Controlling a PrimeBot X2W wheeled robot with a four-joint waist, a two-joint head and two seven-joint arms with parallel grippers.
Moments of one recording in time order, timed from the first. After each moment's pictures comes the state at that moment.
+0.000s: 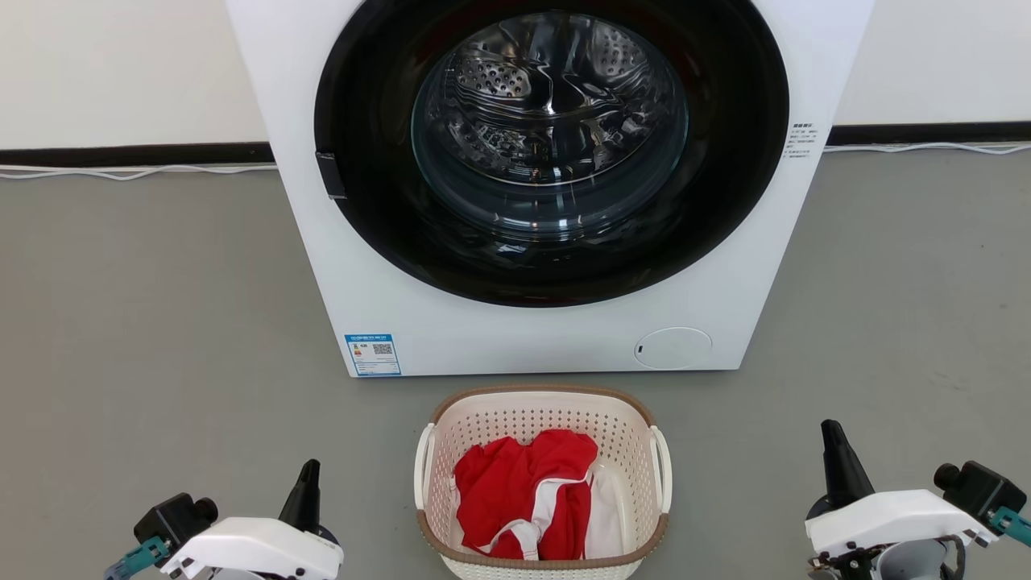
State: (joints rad) left arm -0.08 0.10 -0.13 0.42 -0.99 0.02 -0.09; right arm -0.12 -0.04 -0.10 0.47 0.72 0.12 -0.09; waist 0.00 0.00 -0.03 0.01
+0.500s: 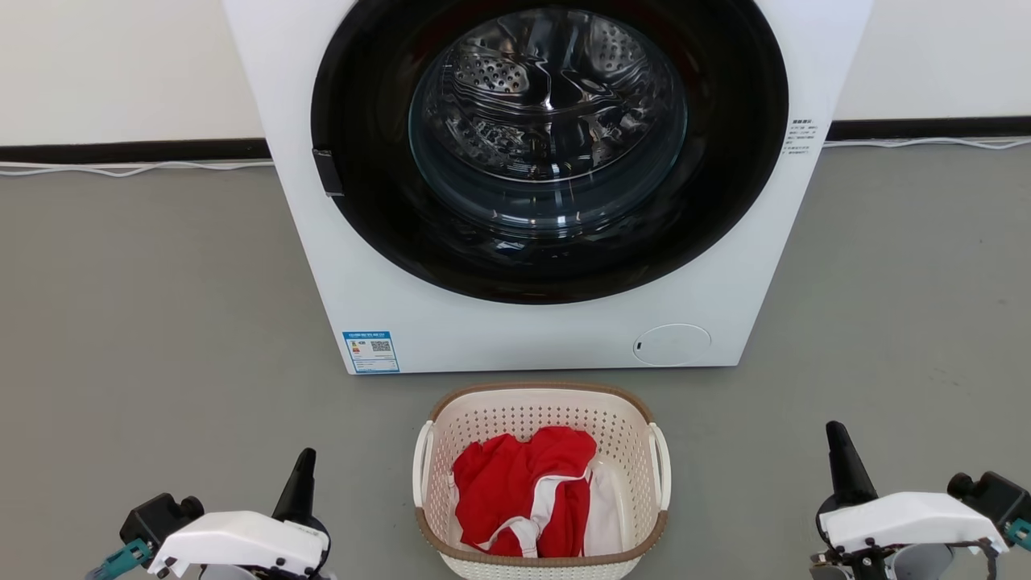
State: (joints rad) left arm -0.08 0.09 -0.08 0.39 -1.12 -0.01 -0.05; right arm -0.10 -0.04 -0.10 0.43 0.91 0.12 -0.05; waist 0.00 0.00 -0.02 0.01
